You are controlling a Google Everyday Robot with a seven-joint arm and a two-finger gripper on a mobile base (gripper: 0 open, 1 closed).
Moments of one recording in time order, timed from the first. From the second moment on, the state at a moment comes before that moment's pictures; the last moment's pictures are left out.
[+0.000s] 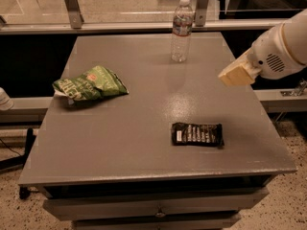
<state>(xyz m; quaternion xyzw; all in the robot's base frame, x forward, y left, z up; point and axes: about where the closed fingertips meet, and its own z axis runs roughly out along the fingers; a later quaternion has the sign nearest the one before) 0.509 -0.172 0.936 -0.44 0.84 0.10 0.32</state>
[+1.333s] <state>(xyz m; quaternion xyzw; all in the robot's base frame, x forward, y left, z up) 0.440 -0.114 0.899 -0.52 0.77 0.19 0.31</state>
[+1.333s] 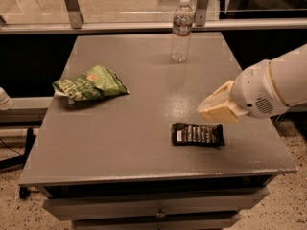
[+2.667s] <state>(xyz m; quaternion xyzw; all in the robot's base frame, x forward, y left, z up) 0.442 -0.116 0.840 -0.55 0.76 0.14 0.32</state>
